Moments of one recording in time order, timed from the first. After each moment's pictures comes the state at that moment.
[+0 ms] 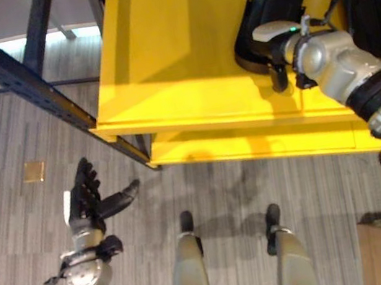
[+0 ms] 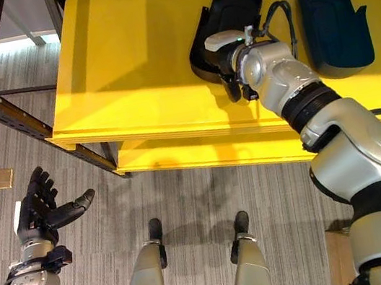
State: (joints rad) left arm 0.09 0.51 0.08 0.04 -0.47 -0.13 0.21; right arm -1.46 -0.67 0.97 0.86 -0.28 0.10 0.33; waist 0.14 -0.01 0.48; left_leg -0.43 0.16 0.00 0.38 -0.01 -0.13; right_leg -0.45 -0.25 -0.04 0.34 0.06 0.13
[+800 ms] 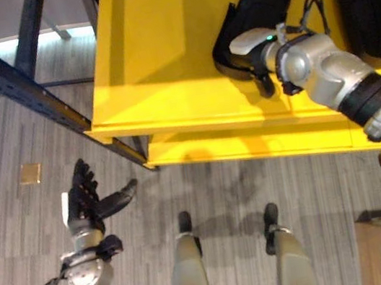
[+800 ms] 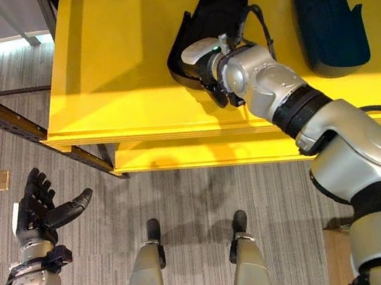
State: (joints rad) left arm 0.09 0.49 0.09 0.04 -0.47 -0.13 0.23; right arm -1.46 -0.66 1.02 0.69 -0.35 0.09 0.38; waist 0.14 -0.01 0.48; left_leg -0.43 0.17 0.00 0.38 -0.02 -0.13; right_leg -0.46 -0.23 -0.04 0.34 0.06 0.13
